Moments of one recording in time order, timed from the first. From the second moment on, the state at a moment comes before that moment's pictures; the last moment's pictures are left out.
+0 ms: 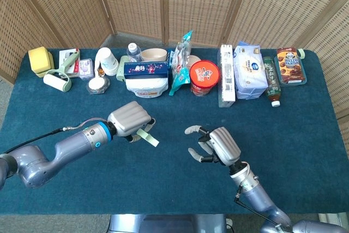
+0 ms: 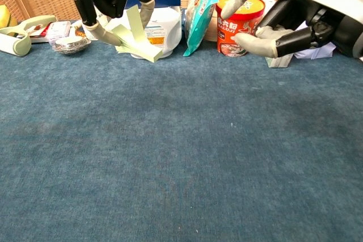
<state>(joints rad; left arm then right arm) -1.14 -0.97 -0.16 -1.86 1.18 0.49 0.18 0.51 -1.50 0.16 -1.72 -1.58 1.25 0.18</state>
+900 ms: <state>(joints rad) -1.22 -1.02 -0.14 -1.83 1.10 0.48 0.22 0.58 -1.54 0.18 -1.77 -1.53 1.19 0.08</state>
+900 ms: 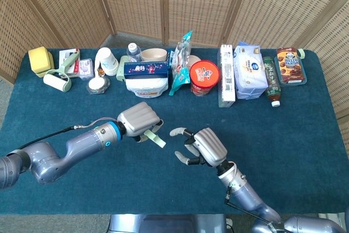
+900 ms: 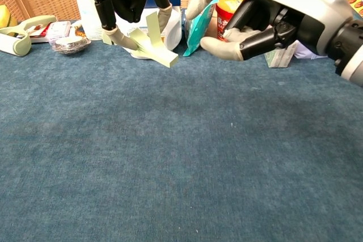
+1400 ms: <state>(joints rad) -1.26 -1.04 -0.12 -1.82 1.07 0.48 0.23 0.59 -1.55 0.18 -1.76 -1.51 1.18 0.06</state>
